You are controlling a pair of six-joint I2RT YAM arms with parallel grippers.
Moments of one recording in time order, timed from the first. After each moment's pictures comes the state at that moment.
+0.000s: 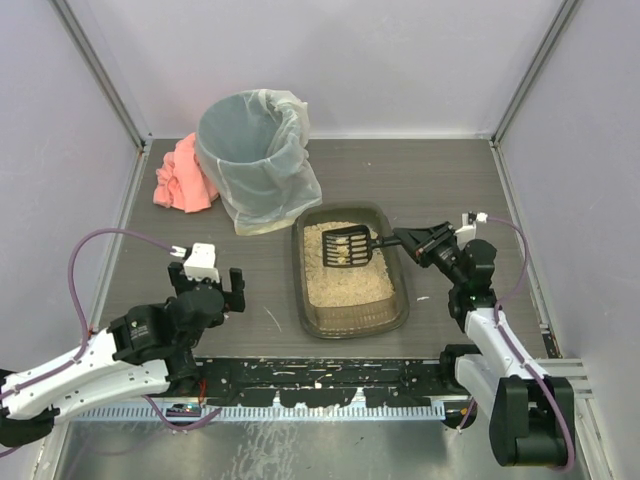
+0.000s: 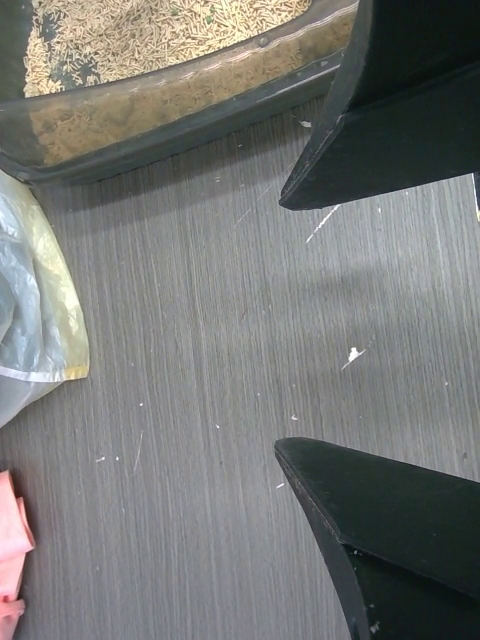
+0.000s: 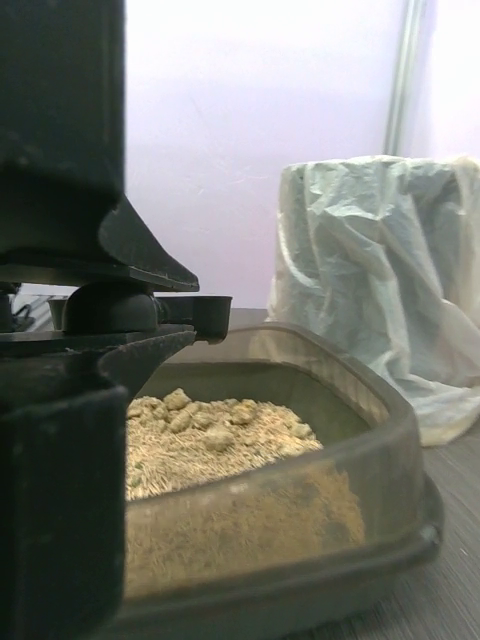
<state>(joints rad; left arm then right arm) -1.12 0.54 0.65 -0.77 -0.86 -0.59 -0.03 0.89 0.26 0.53 -0.56 1.27</state>
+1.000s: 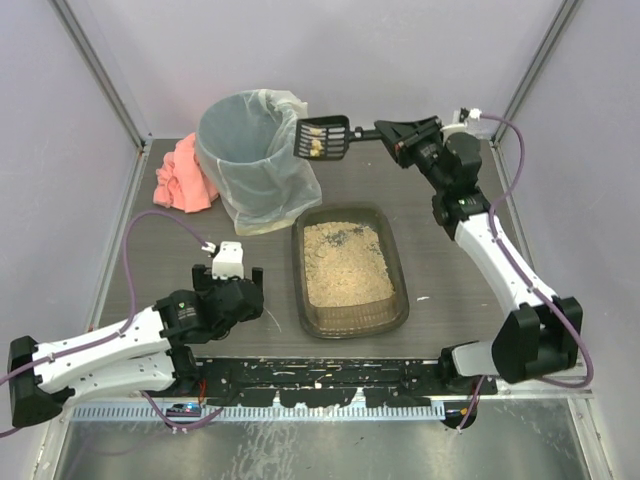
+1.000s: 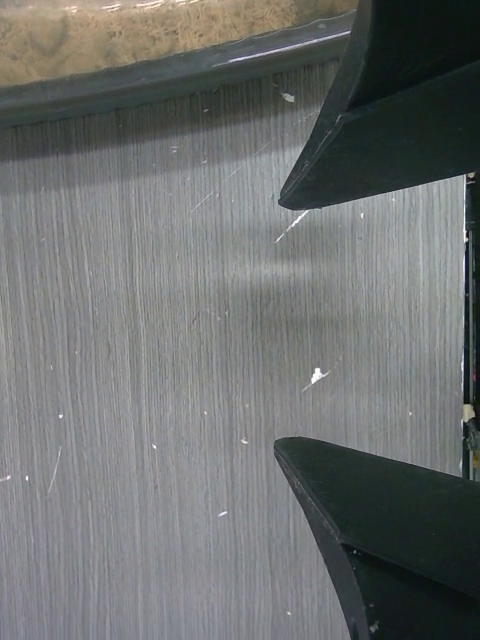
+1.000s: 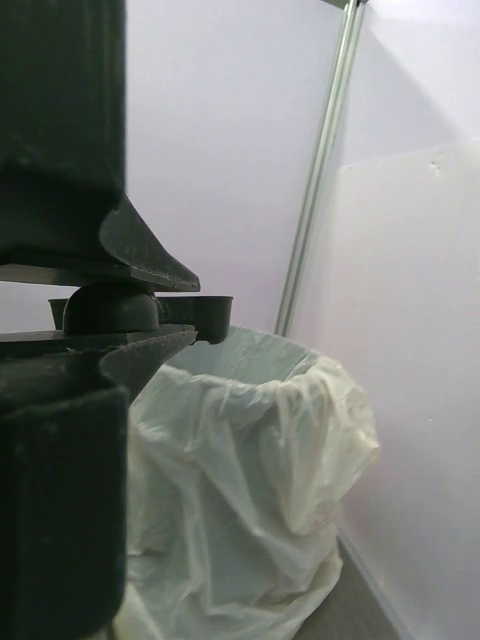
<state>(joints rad) -1.12 0.83 0.68 -0.80 -0.83 -0.80 0.21 1.31 1.10 0.26 -0.24 1.30</state>
